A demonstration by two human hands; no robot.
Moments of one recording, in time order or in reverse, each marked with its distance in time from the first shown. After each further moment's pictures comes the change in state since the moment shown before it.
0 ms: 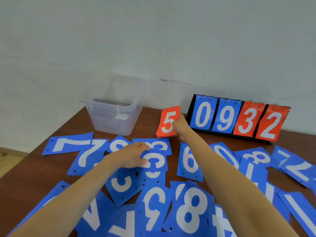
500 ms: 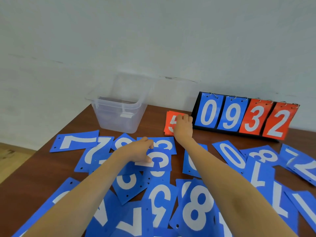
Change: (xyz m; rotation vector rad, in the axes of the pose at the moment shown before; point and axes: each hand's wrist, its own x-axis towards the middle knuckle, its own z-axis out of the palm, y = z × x) left_hand 0.005 0.007 -0.008 -0.007 0.022 -0.039; right_hand 0.008 0.031 0.014 -0.991 0.292 -0.303
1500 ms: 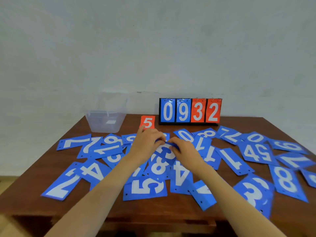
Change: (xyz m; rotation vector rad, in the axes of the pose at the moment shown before) left_hand -0.142 0.165 0.033 0.031 0.799 0.471; right_hand -0.287 0.085 -0.171 0.435 -0.013 -0.282
